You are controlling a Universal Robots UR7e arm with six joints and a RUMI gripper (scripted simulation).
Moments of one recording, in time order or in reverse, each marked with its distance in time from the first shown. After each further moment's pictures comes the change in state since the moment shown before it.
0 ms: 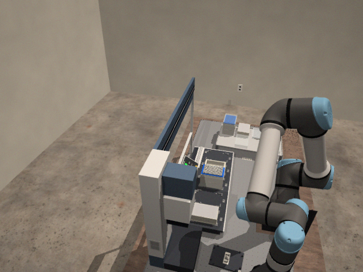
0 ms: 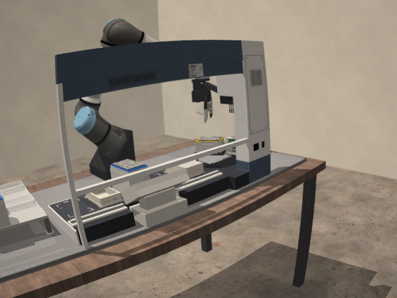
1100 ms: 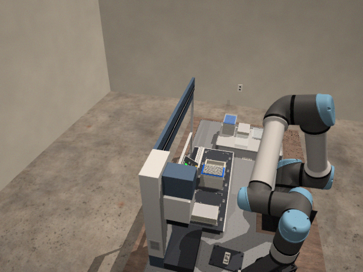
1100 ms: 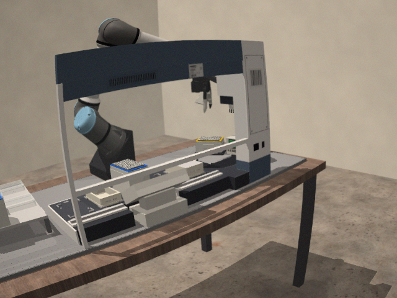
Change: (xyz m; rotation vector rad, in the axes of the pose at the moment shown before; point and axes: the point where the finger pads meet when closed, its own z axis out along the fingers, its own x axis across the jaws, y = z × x) arm 0.000 0.000 -0.049 0.000 0.000 0.000
